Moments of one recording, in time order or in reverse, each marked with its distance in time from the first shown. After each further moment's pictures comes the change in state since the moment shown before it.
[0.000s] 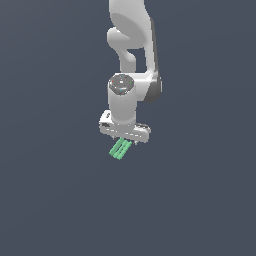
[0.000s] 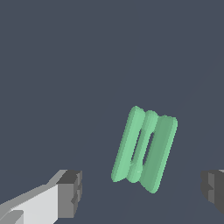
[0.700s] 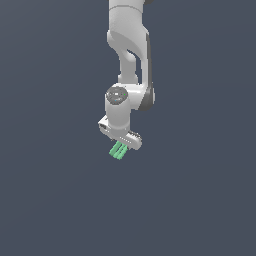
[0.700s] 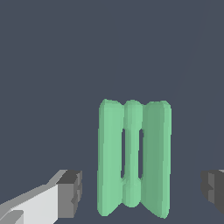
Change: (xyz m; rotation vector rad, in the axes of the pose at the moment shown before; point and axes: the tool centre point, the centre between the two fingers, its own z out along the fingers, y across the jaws) arm -0.010 0.025 0.053 -0.005 0.022 0.263
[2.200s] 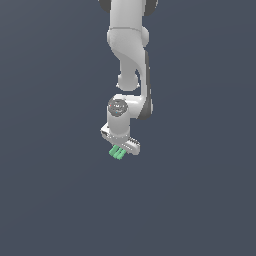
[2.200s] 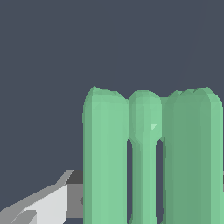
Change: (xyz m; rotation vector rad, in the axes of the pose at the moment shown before) arm -0.001 0.002 0.053 0.001 0.003 0.020
